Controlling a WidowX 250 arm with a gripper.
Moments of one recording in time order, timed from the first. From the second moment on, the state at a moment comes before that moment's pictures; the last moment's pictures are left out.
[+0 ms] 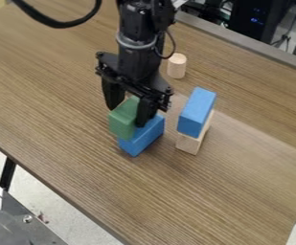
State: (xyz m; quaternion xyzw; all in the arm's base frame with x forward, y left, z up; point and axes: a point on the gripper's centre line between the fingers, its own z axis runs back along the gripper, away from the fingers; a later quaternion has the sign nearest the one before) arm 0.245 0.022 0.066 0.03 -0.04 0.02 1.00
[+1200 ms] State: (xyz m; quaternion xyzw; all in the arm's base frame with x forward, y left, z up) arm 0.267 -0.017 0.131 0.02 -0.13 0.02 0.99
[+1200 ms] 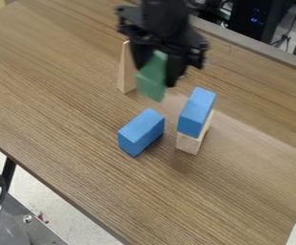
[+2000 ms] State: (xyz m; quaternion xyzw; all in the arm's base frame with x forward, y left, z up) arm 0.300 -0.047 0.112 0.01 -0.06 0.07 1.00
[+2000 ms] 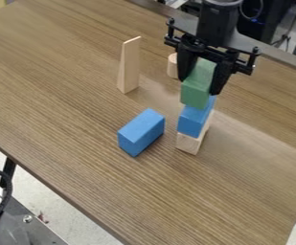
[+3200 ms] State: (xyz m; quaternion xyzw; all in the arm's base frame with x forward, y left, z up) arm 0.298 -0.045 0.095 0.02 -0.05 0.07 1.00
